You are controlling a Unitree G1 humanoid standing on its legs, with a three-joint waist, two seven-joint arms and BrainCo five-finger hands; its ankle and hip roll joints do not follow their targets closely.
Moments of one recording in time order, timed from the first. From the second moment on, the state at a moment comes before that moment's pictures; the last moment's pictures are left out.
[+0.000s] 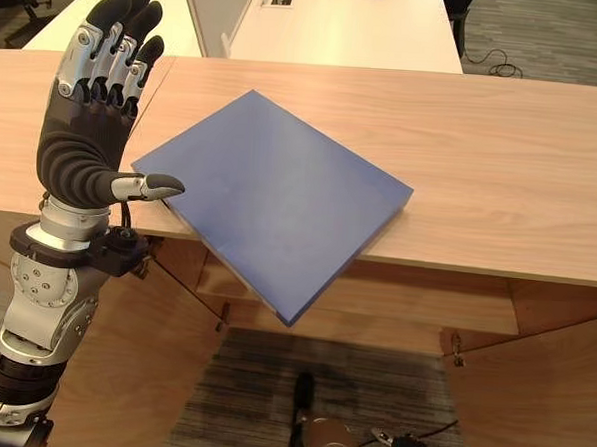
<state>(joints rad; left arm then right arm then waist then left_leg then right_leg) -0.32 0.55 -0.11 -0.52 -0.30 -0.30 0.05 -0.04 -0.31 0.12 1.34 0.29 -0.01 -0.04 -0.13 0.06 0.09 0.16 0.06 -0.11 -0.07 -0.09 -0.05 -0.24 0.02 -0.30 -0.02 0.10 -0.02</state>
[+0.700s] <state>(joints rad) -0.03 0.61 -0.08 -0.45 -0.17 -0.20 -0.04 -0.04 -0.31 0.12 1.33 0.29 -0.01 -0.04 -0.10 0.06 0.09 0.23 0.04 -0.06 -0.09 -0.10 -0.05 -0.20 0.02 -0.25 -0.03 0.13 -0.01</state>
